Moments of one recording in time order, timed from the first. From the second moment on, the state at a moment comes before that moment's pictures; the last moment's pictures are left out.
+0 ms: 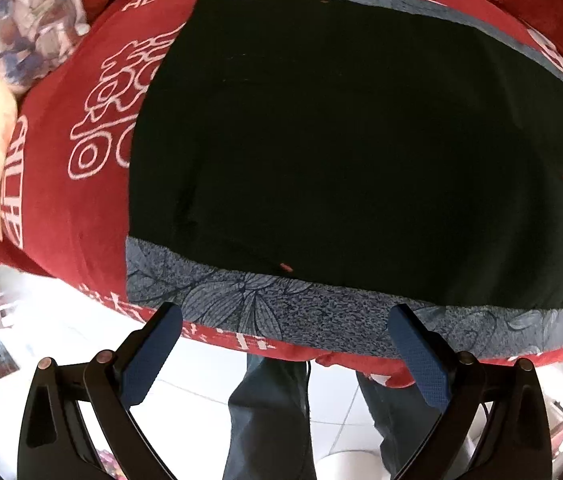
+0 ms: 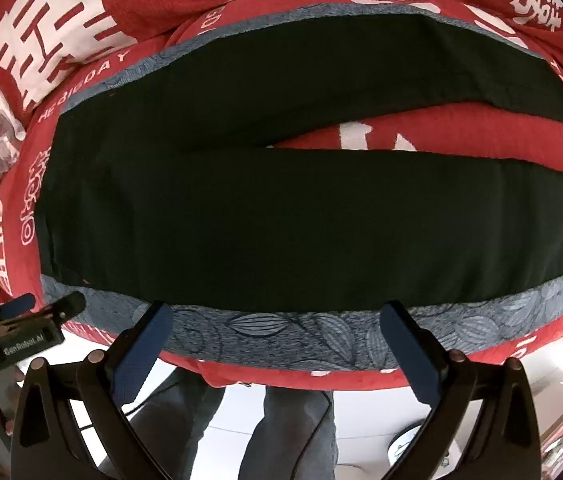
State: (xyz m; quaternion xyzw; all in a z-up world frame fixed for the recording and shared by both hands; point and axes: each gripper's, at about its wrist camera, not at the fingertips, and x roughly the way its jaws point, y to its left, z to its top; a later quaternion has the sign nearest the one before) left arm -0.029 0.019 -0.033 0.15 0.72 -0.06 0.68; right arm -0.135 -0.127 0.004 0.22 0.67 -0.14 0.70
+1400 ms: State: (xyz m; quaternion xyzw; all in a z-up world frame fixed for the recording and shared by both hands) left arm -0.014 0.130 -0.043 0.13 0.71 -0.08 0.69; right arm -0.136 -0.110 0.002 0.18 0.67 -0.19 0.70
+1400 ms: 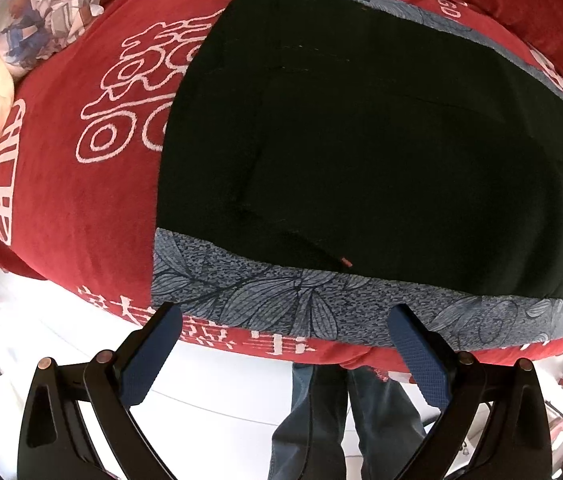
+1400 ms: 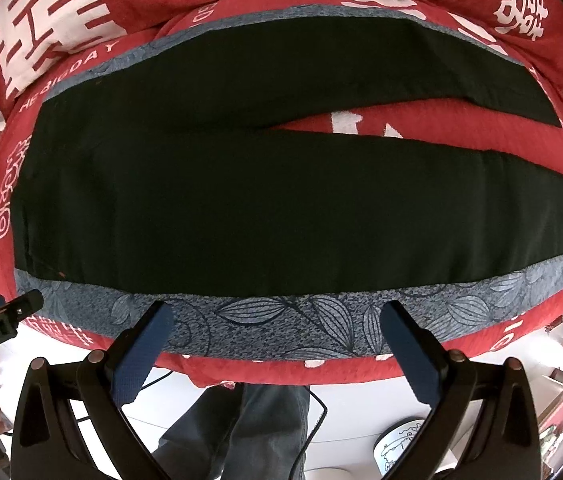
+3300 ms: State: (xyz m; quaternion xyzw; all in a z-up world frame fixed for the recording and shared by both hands) left arm -0.048 0.176 -0.102 -0.21 0.73 -0.22 0.62; right arm -0.156 -0.079 -0.106 0.62 0.49 0.08 0.60
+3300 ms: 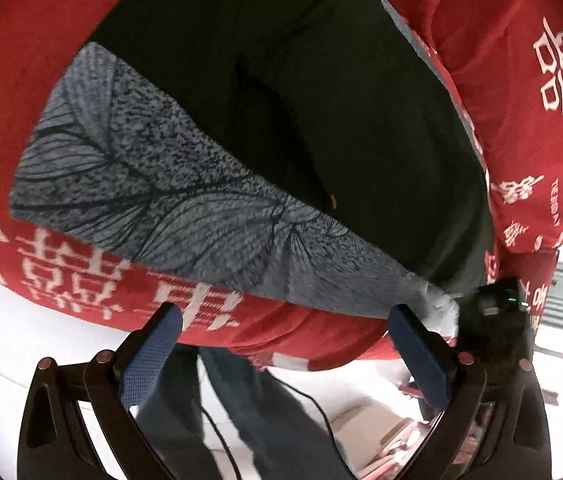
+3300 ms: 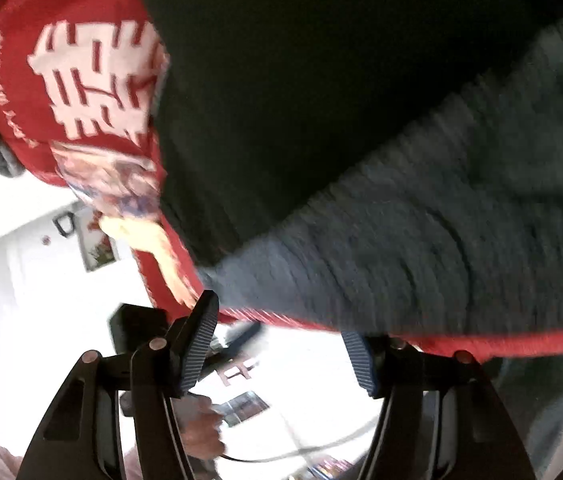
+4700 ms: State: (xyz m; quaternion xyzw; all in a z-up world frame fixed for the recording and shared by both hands) left arm 0.161 0.094 0.001 -0.17 0.59 -0.14 0.78; right arm 0.034 -0.266 0.001 0.49 0.53 0.08 0.69
